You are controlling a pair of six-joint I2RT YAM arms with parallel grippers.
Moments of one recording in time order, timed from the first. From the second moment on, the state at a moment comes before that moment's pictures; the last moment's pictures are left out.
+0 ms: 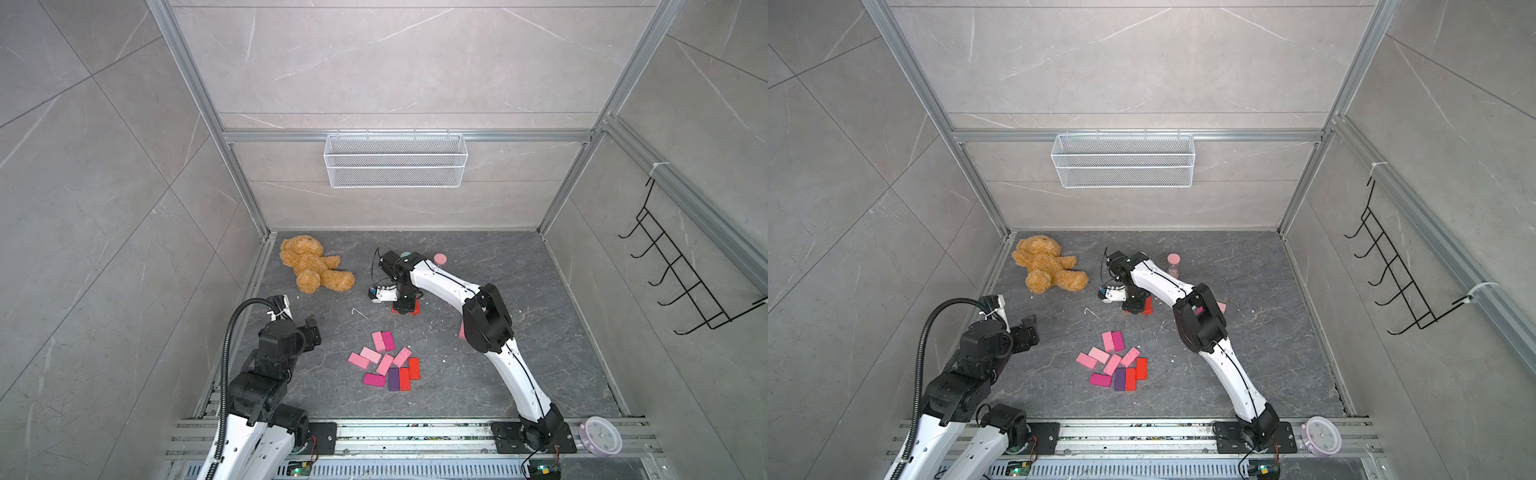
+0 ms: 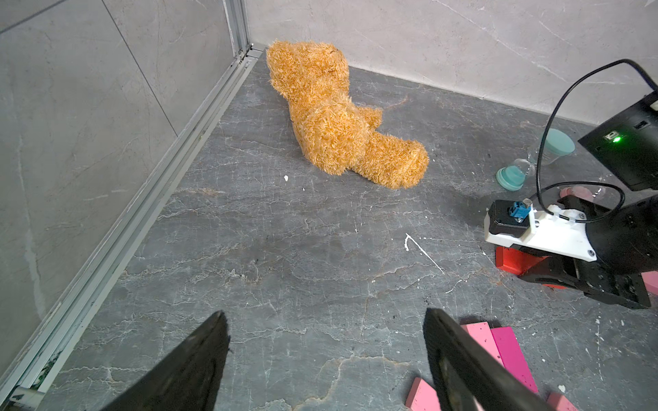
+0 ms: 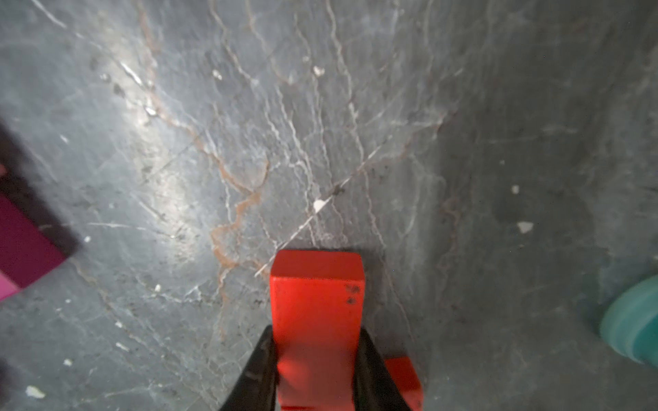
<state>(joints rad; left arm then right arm) -0.29 0.51 0.66 -0.73 -0.33 -0.33 0.71 2.46 2.17 -1.18 0.02 -0.78</state>
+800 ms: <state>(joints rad) -0.29 0.51 0.66 -0.73 -0.33 -0.33 0.71 2.42 2.09 -1.11 0.03 -0.82</state>
